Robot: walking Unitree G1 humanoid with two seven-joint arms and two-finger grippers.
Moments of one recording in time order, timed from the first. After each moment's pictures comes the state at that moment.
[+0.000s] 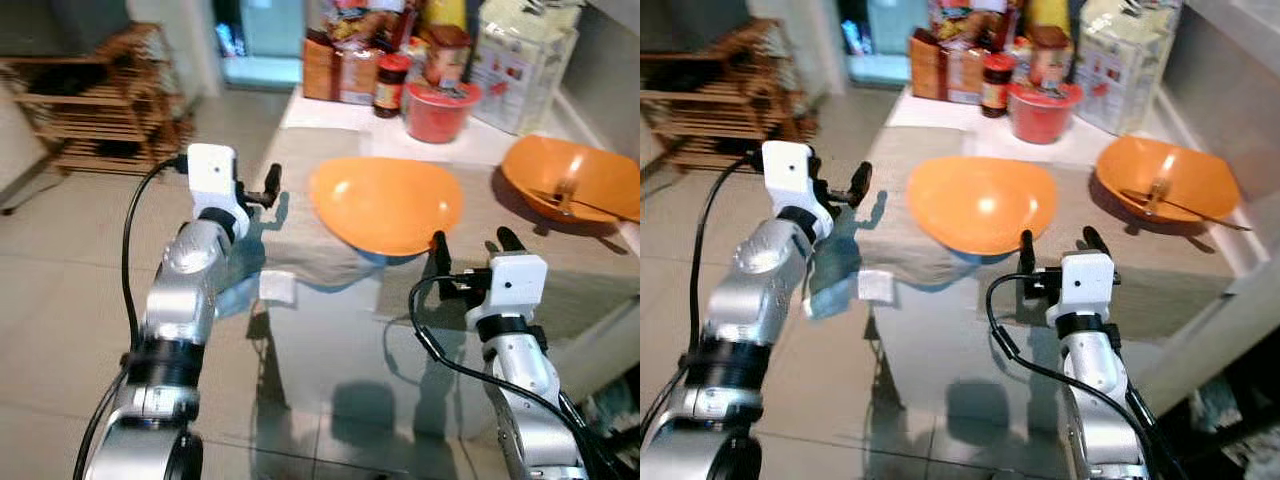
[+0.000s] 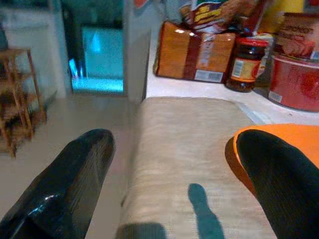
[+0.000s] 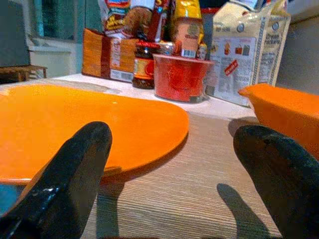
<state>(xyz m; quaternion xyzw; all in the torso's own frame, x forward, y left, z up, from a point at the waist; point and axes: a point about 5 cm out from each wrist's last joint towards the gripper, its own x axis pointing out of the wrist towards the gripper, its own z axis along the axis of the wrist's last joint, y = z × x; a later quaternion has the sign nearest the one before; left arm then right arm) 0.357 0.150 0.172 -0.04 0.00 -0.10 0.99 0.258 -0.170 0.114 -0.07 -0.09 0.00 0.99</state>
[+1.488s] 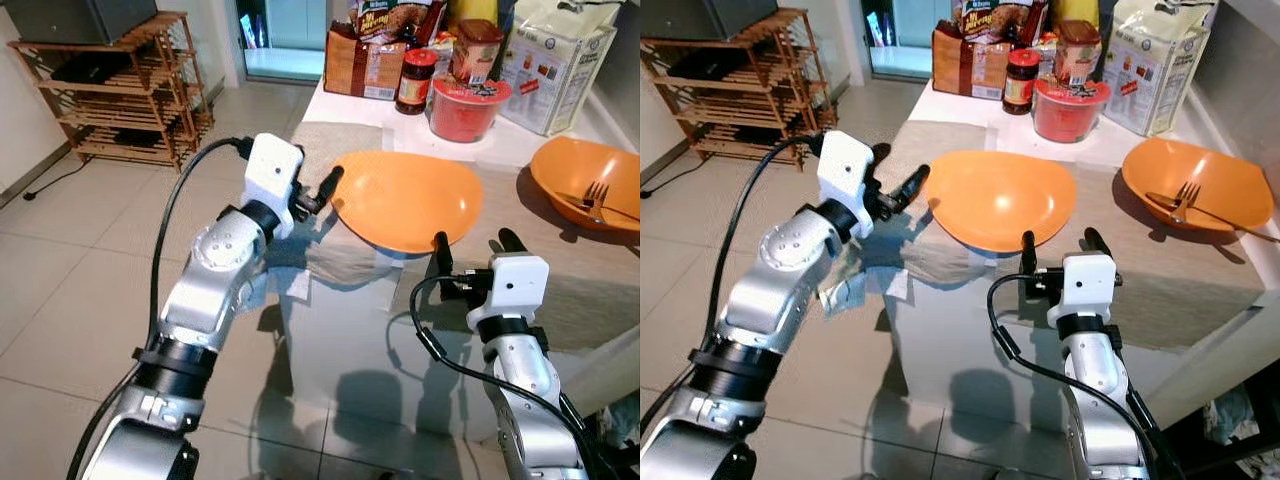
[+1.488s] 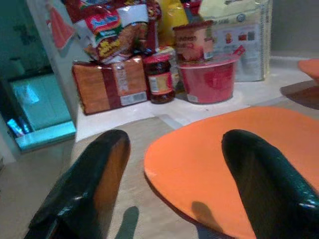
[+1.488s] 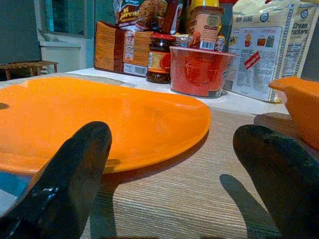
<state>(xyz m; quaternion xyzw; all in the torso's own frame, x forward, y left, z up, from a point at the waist) 0.334 0.093 0.193 0.08 -0.08 -0.28 0.95 0.257 -0.170 0.113 -0.07 -0.08 0.00 0.99</state>
